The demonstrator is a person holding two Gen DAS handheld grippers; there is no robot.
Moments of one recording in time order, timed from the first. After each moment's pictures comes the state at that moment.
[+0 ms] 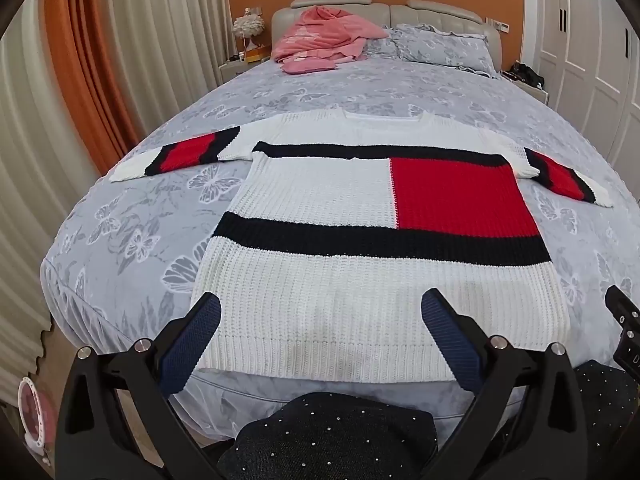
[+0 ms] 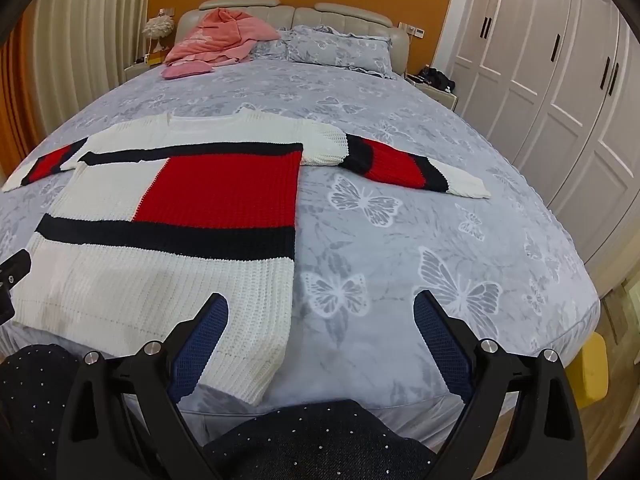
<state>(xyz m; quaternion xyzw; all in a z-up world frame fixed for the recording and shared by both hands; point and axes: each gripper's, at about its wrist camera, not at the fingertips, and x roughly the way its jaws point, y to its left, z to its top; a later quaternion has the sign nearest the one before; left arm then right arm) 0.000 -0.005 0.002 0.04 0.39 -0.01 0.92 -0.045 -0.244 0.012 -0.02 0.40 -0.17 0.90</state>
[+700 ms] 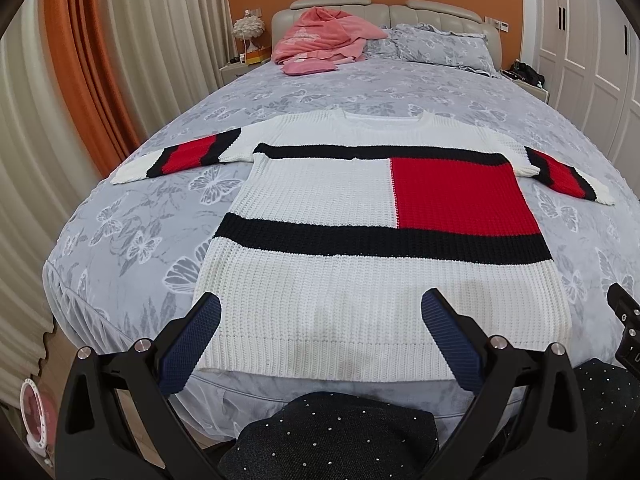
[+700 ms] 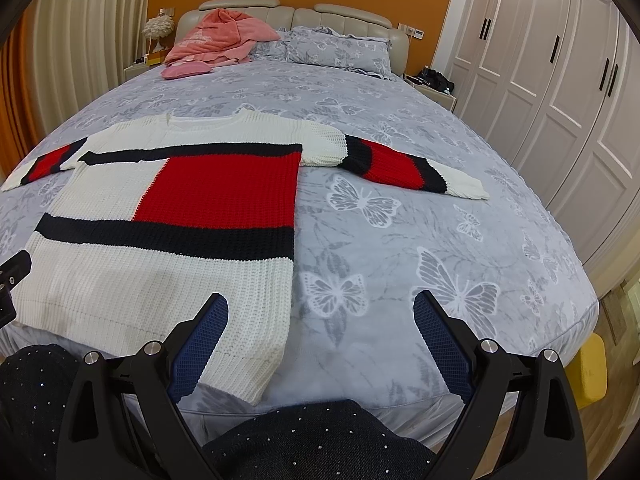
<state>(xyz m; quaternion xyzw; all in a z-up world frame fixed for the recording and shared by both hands) 0.000 -0.007 0.001 0.04 0.39 0.00 0.92 -0.047 -0.242 0.012 -0.02 0.40 -0.17 0.90</state>
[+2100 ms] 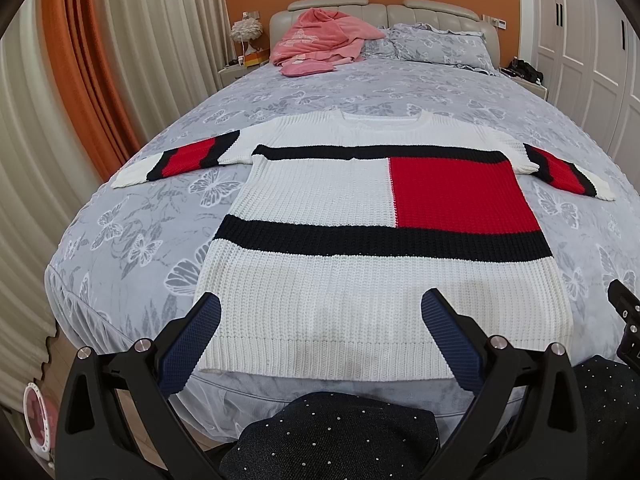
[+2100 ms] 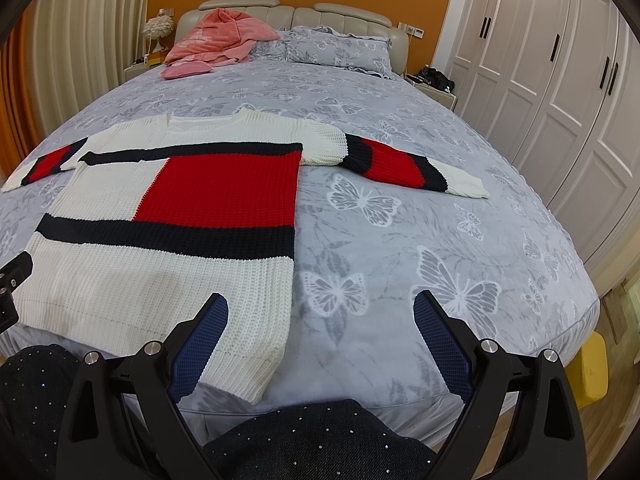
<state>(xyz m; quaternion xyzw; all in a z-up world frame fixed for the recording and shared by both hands) -0.002 -0.009 0.001 0.05 0.39 0.00 0.92 -0.048 -0.241 0.011 -0.02 0.40 -0.17 0.90</state>
